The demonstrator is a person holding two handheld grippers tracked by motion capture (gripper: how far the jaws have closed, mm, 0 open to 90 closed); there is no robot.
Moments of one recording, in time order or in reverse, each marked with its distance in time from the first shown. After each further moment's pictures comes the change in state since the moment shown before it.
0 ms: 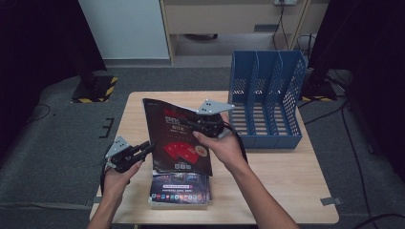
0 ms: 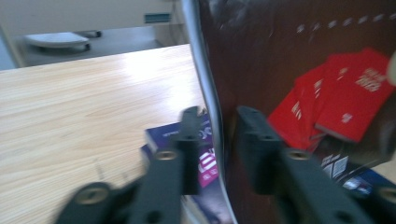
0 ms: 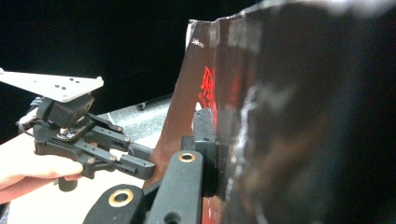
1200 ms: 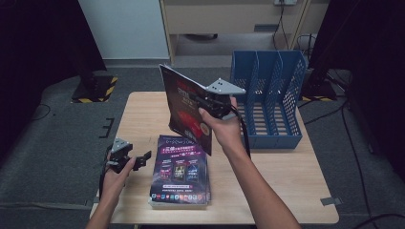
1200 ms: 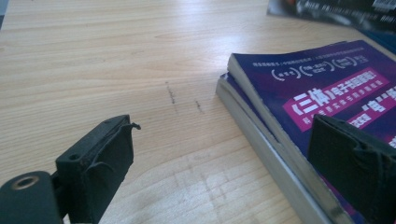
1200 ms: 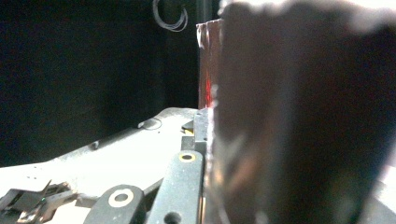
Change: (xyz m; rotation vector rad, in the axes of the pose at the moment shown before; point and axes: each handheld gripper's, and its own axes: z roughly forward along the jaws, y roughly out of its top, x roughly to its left) left arm 0.030 -0.029 0.014 0.205 0.211 -0.101; right arm -0.033 0.035 -0.008 -0.123 -0.221 0.052
